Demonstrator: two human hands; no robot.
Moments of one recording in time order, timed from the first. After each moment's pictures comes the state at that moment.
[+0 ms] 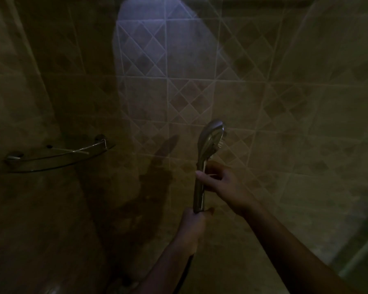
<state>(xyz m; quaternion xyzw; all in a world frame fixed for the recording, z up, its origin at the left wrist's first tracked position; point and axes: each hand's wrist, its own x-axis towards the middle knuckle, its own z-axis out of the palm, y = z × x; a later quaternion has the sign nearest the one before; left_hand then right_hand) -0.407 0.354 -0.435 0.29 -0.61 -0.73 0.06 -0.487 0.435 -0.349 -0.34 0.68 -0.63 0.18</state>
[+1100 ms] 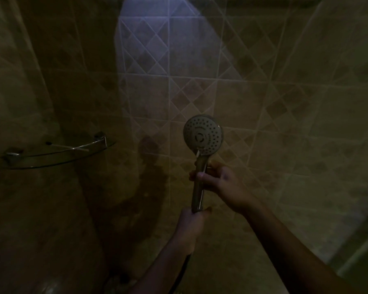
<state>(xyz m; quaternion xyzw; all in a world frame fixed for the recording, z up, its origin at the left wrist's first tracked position) -0.398 0.352 -0.430 0.29 -0.61 -0.73 0.06 -0.486 0.430 -0.346 -0.34 0.63 -0.65 0.25</state>
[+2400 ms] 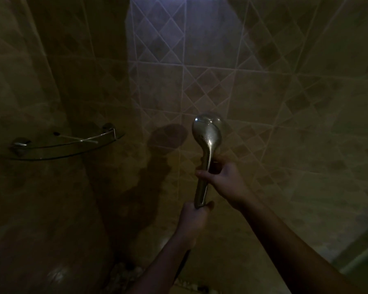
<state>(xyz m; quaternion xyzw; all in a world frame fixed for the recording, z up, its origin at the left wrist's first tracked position) -0.395 0.317 -0.441 0.29 -0.62 -0.72 0.10 -0.475 0.387 -0.350 -0.30 0.72 -0.62 0.14</state>
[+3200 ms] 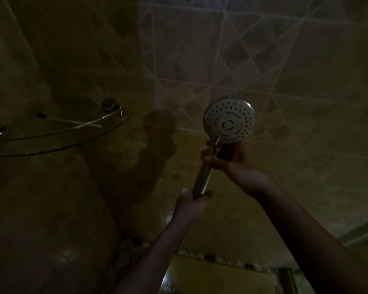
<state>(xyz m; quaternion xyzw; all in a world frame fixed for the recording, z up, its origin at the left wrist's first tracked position) -0.407 0.192 -0.497 0.33 -0.67 -0.66 0.06 -0.489 0.291 -0.381 -0.27 0.72 -0.61 0.16</state>
